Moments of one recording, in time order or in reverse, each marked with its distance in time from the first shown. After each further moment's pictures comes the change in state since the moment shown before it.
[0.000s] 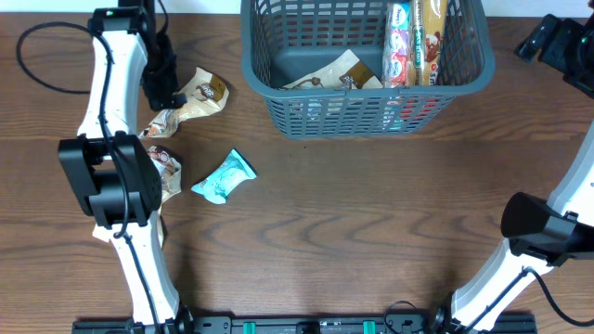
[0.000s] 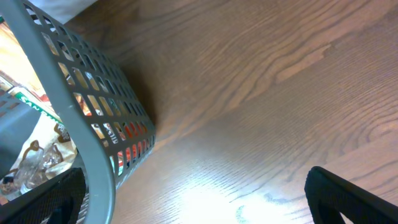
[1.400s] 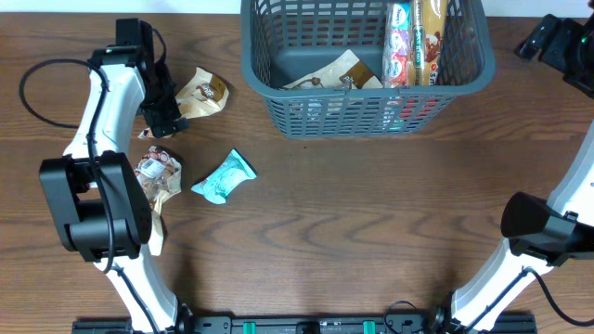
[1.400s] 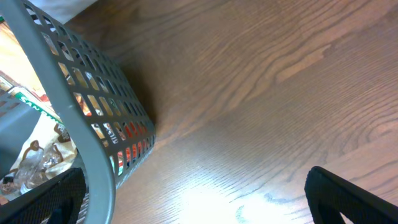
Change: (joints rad) left arm 0.010 -0.244 -0.479 0.287 0.025 -0.005; right arm 0.000 0.000 0.000 0.000 0.000 0.000
